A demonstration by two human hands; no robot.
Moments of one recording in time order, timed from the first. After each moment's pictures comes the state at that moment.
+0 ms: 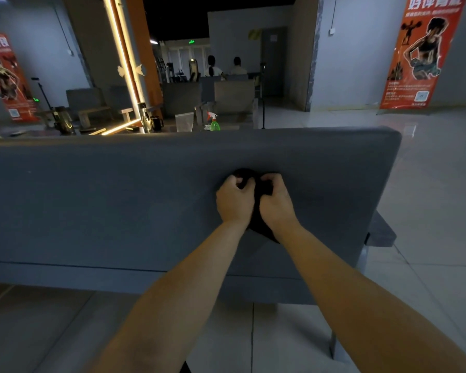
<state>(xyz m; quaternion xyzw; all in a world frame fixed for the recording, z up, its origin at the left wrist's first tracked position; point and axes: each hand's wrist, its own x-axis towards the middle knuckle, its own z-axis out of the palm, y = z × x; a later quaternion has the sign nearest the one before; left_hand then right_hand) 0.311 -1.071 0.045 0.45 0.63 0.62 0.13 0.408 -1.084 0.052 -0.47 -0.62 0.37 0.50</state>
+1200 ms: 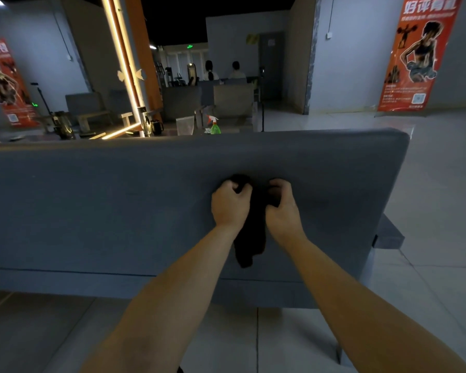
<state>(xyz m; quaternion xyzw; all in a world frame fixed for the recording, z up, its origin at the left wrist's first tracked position) 0.279 -1.079 0.043 0.48 0.65 0.58 0.11 0.406 -1.093 0.032 -0.44 -0.62 0.36 0.54</state>
